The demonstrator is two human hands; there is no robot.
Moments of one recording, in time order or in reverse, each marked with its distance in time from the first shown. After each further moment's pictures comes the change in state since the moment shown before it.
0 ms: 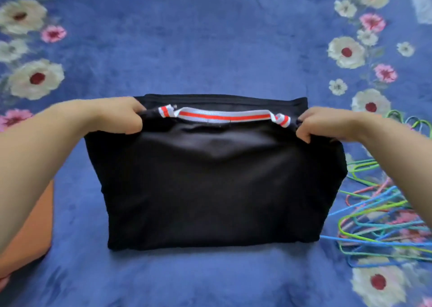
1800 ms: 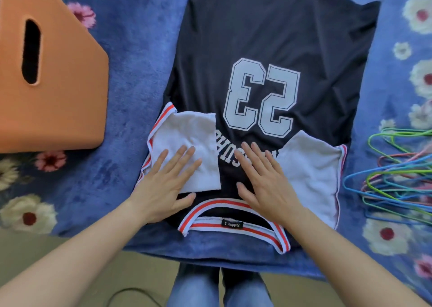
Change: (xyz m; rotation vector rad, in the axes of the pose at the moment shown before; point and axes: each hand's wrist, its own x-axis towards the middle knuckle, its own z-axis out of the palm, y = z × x) left_hand -0.140 -0.095 0.289 0.289 0.400 0.445; right_hand -0.071 0.027 0.298 -0.634 0.382 -0.752
